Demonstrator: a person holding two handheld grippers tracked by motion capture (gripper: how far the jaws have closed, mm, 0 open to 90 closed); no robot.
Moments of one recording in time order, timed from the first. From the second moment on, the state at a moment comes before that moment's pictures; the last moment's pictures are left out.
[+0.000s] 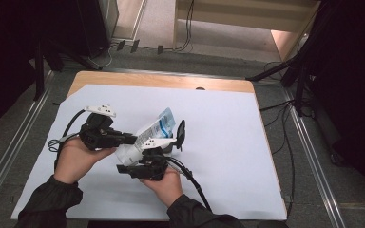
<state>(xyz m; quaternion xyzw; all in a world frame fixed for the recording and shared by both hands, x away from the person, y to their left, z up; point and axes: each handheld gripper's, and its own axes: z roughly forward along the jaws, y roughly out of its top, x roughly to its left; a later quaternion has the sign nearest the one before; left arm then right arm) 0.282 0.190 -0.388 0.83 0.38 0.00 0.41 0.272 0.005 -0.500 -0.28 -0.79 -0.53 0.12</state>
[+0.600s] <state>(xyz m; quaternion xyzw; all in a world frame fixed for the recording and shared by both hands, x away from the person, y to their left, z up) 0.290 0.186 -0.395 0.84 0.36 -0.02 0.41 0.267 0.003 -0.510 -0.28 -0.80 -0.51 0.10</state>
